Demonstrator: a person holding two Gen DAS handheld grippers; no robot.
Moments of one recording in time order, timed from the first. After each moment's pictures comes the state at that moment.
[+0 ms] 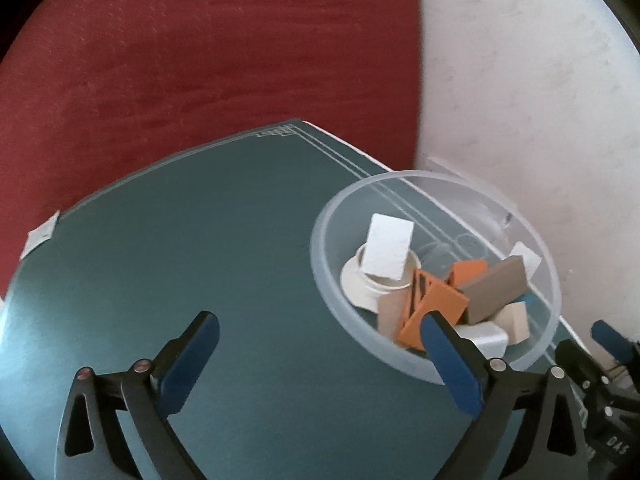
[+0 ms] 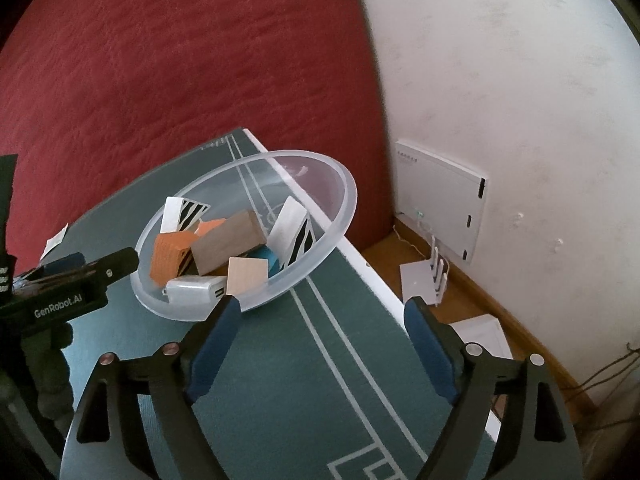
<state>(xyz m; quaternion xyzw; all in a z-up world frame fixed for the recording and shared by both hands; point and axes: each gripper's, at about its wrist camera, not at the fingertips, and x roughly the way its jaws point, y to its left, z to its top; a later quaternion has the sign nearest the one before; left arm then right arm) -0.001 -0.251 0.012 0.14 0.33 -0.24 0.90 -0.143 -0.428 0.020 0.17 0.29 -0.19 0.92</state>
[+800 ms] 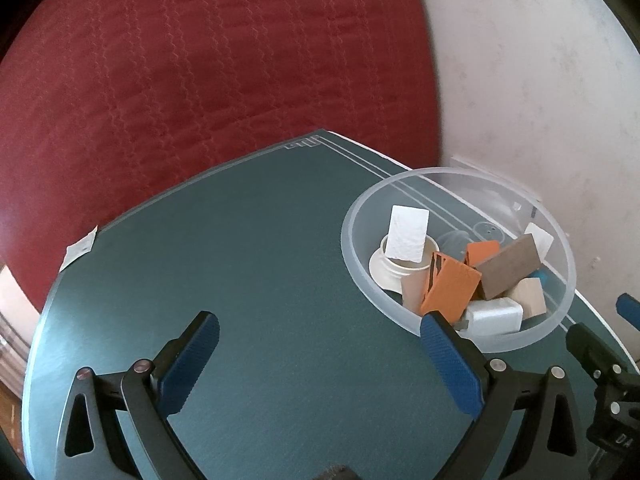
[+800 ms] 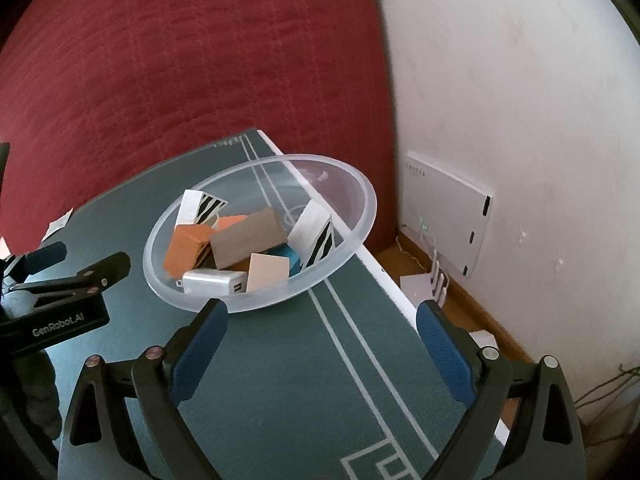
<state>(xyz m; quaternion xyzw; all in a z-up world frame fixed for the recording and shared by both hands) -0.022 -0.252 0.009 0.18 0.29 -0.20 0.92 -0.142 -0.409 0.023 0.13 0.28 -0.18 0.93</state>
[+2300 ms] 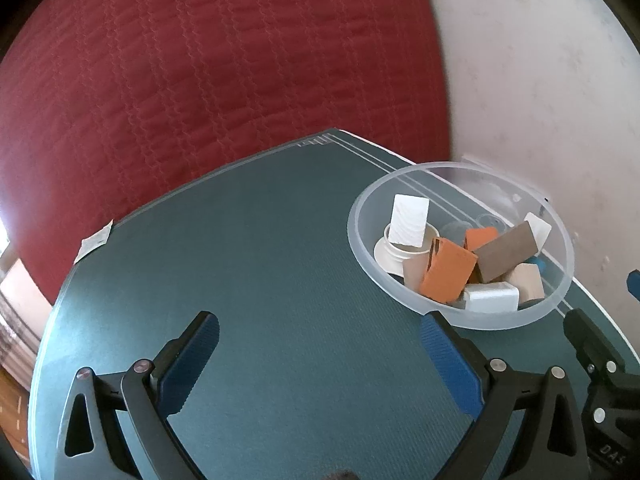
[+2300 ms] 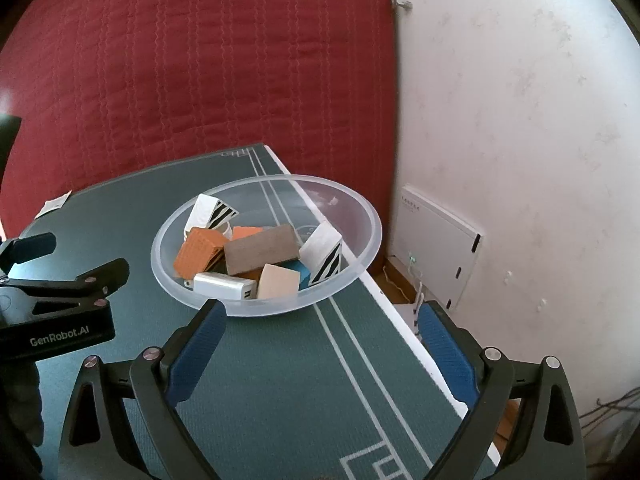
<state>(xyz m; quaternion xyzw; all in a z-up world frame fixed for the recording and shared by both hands) -0.043 -0.244 0.007 0.18 0.29 -0.17 0.92 -0.149 -0.388 0.032 0.07 0.26 -0.19 0.94</state>
